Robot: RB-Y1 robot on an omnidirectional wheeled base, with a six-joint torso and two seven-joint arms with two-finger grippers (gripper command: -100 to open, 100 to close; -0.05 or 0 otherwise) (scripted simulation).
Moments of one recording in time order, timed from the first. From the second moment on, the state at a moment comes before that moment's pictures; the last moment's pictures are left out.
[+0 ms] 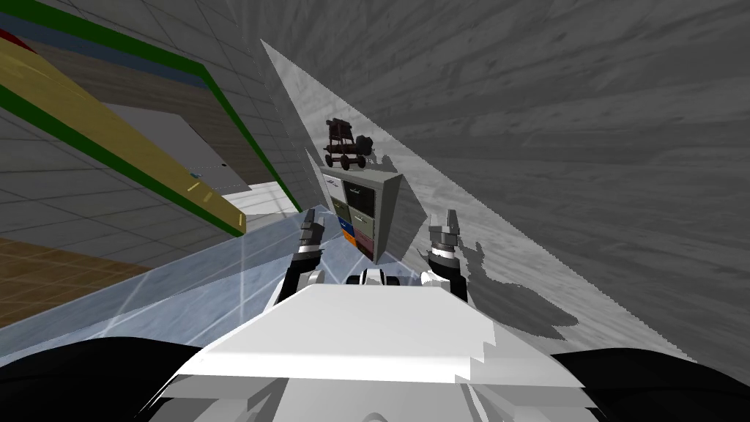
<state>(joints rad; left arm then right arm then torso) 0.54 0.03 -0.01 -2.23 0.03 -0.37 -0.11 0.53 -0.04 0.05 -2.26 -0.10 -0.56 0.14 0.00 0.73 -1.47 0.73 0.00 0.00</state>
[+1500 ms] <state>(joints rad) 0.44 0.13 -0.14 -2.08 -0.02 -0.10 -0.08 0.53 -0.04 0.05 -2.26 -0.10 -0.56 0.14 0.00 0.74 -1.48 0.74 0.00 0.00</state>
